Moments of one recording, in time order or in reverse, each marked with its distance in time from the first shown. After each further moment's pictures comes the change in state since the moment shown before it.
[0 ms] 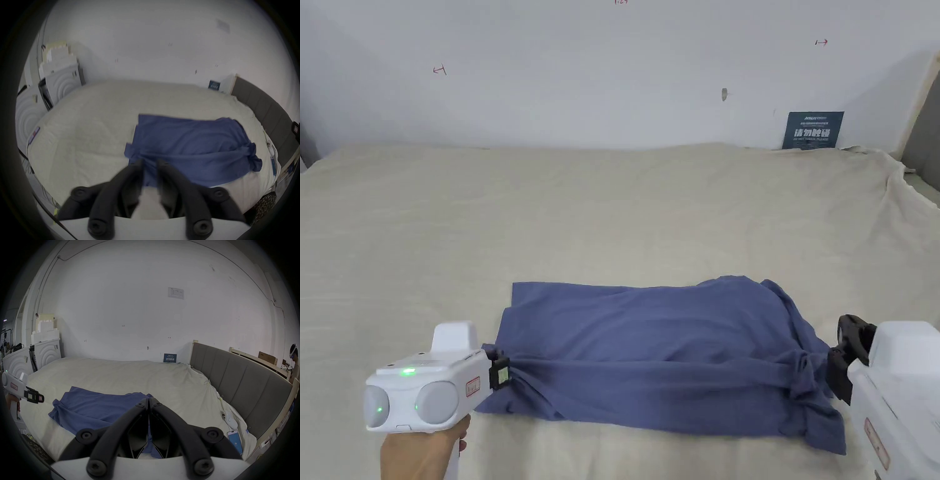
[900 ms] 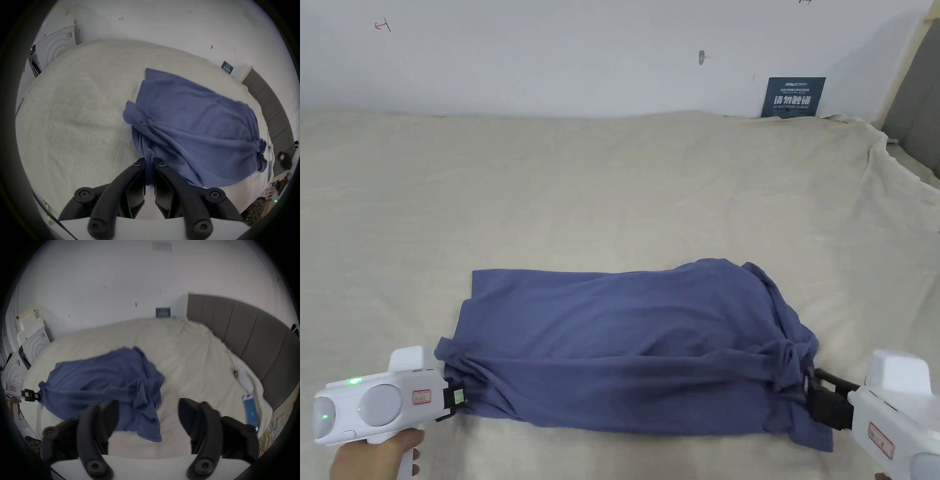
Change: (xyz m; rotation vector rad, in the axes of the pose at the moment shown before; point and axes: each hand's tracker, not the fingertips) left arm -0.035 -0.011 -0.082 -0.190 -0.092 0.116; right arm 0.051 -0.077 -0.095 -0.443 0.004 -0.151
